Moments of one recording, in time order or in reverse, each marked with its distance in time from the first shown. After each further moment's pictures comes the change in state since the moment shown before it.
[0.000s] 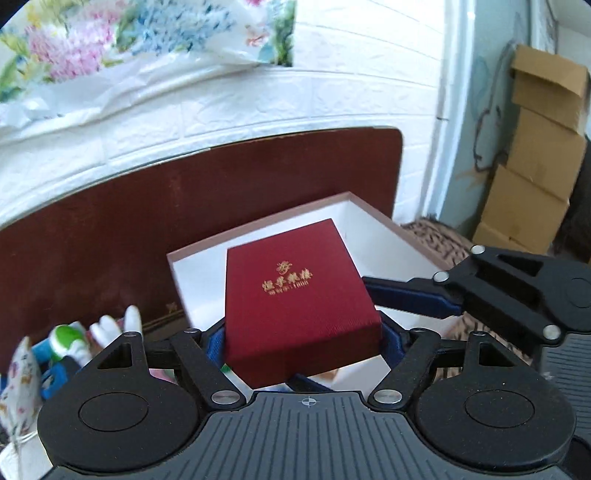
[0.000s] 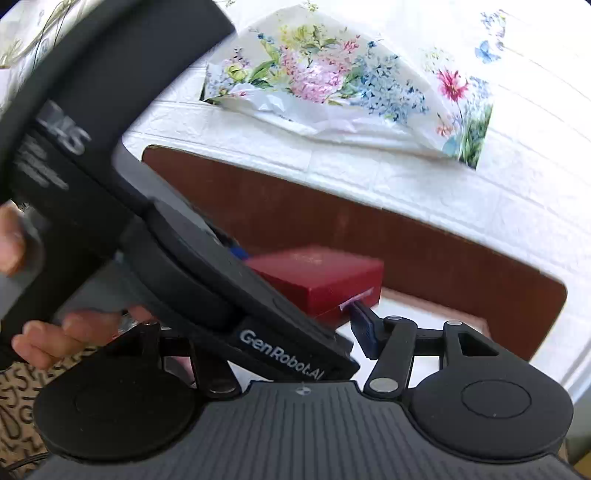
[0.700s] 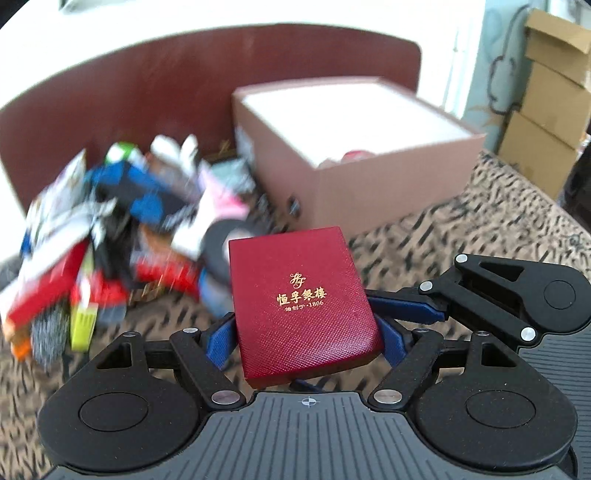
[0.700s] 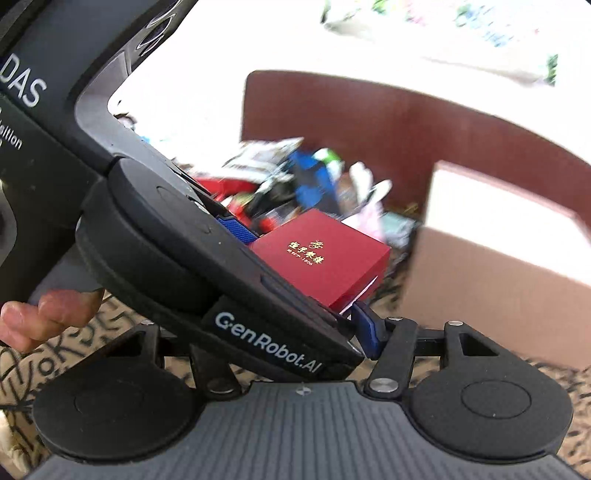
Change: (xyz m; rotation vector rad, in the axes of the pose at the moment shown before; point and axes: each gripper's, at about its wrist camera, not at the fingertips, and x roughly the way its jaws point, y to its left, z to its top) left arm -0.086 0.022 -0.190 0.007 0.092 0.078; right arm -0.042 0.168 -0.102 0.063 0.126 0.112
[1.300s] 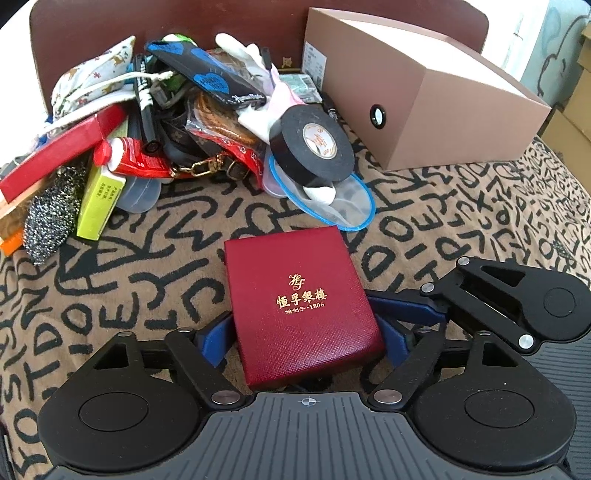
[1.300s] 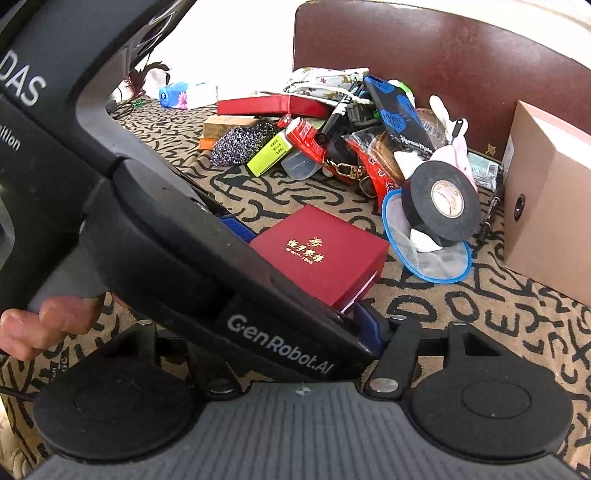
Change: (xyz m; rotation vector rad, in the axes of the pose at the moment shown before) left arm 0.034 0.069 -0.074 -0.183 0.156 0.022; right arm 0.067 0.055 -0.032 -0.009 0.163 0.153
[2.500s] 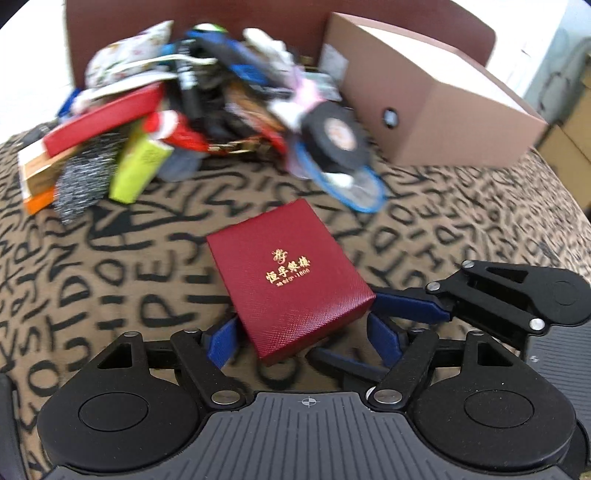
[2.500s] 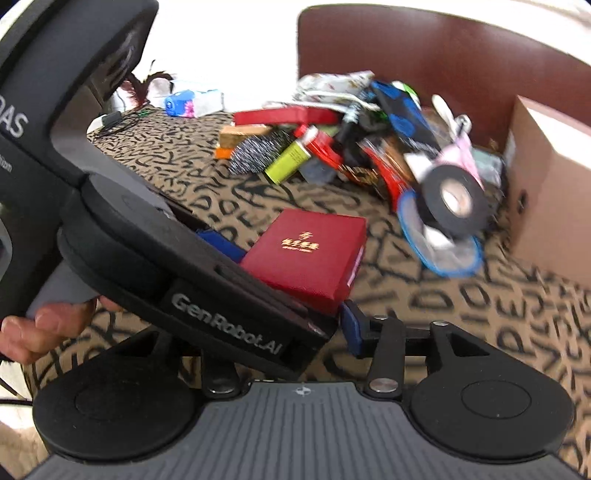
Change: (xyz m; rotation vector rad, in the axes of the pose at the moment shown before) left arm -0.023 0.015 -0.017 -0.061 0.018 -0.049; right arm -0.017 0.012 0.001 0.067 0.014 0.021
